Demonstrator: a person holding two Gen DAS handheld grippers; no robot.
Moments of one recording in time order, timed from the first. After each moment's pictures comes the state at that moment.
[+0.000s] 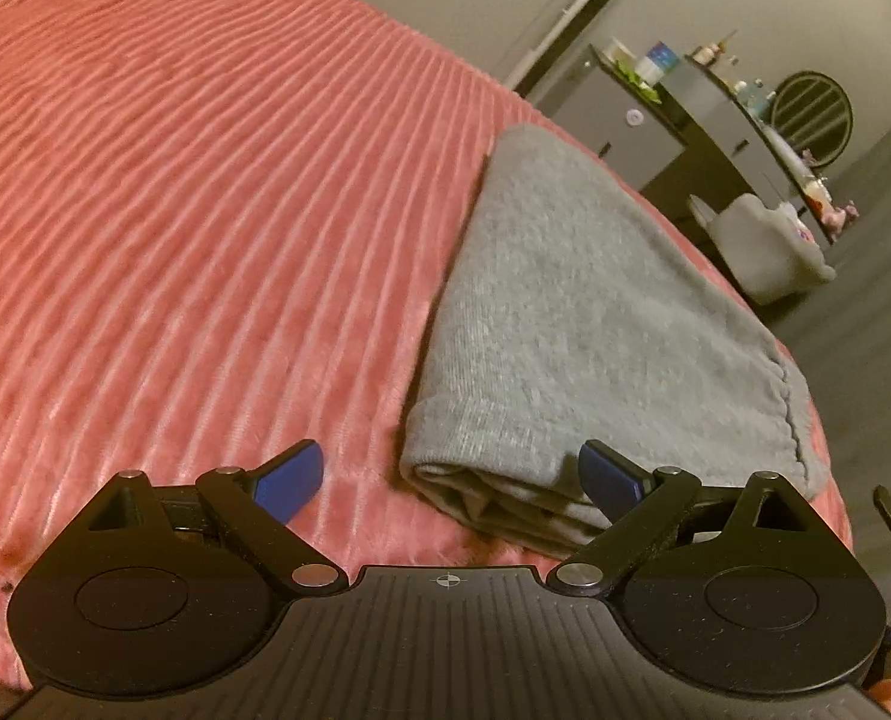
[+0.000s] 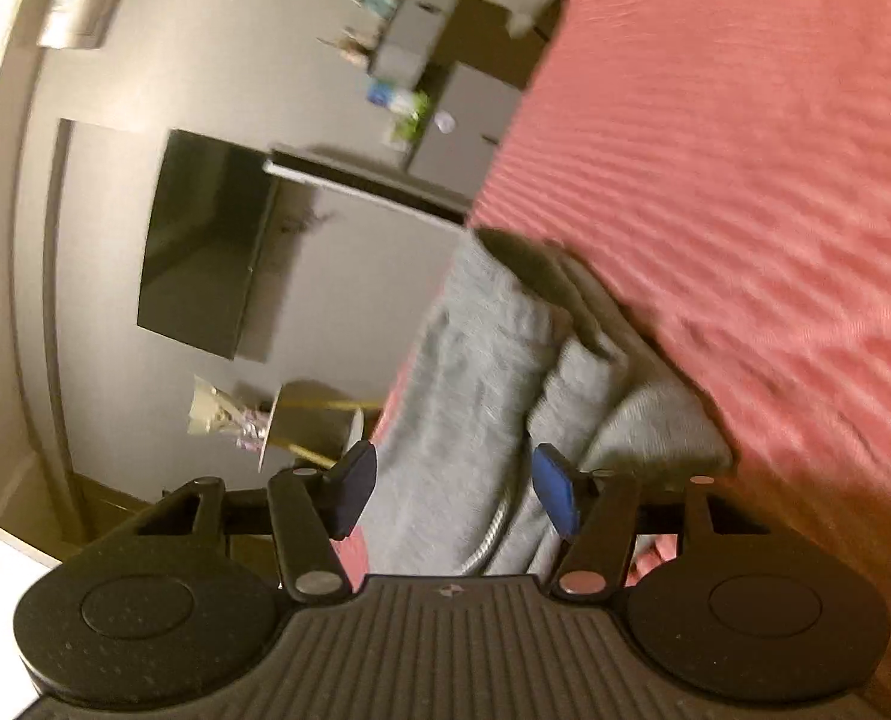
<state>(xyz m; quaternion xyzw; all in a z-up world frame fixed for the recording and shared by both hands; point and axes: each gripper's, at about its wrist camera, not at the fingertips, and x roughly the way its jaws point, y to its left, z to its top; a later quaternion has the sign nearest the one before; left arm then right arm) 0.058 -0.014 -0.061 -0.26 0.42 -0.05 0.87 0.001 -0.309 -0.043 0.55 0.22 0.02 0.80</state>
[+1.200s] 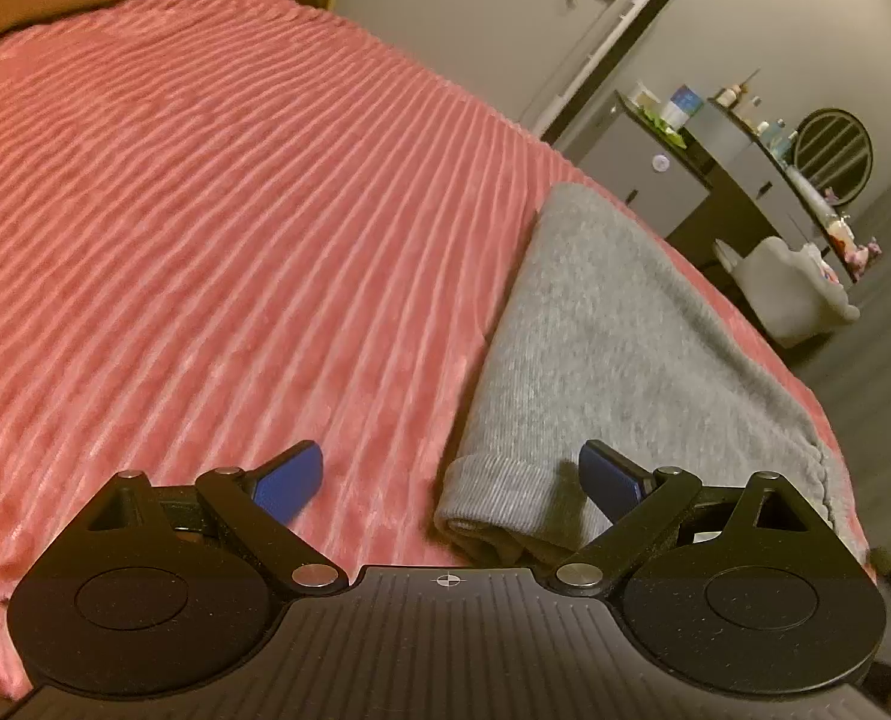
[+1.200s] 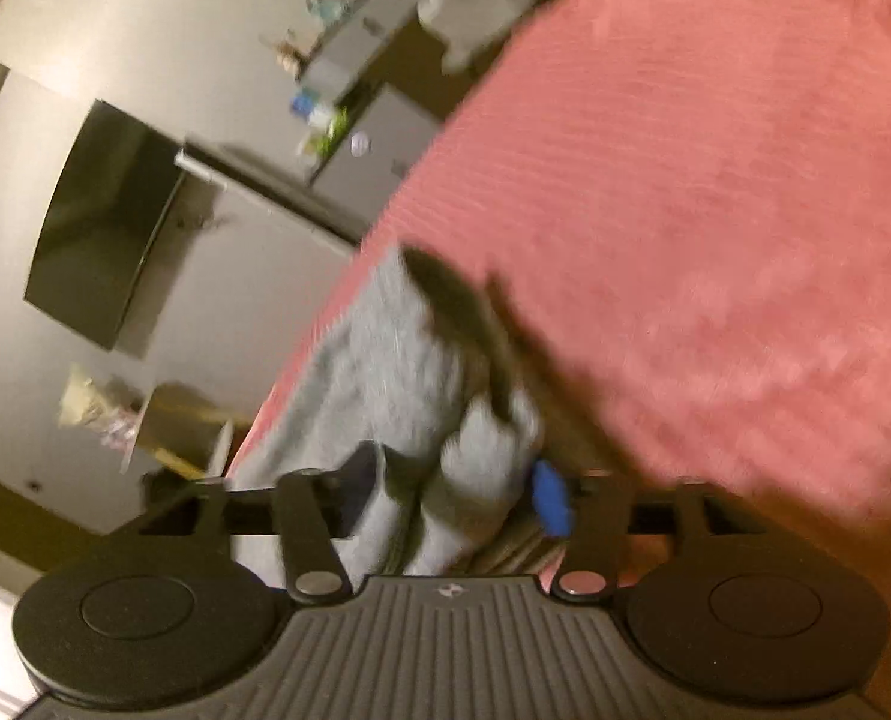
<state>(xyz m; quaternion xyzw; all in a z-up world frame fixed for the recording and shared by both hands) 0.059 -0.006 -0.055 -0.26 0.39 -0.01 0.89 0.000 -0.308 -0.026 0.45 0.24 -0.10 0.86</state>
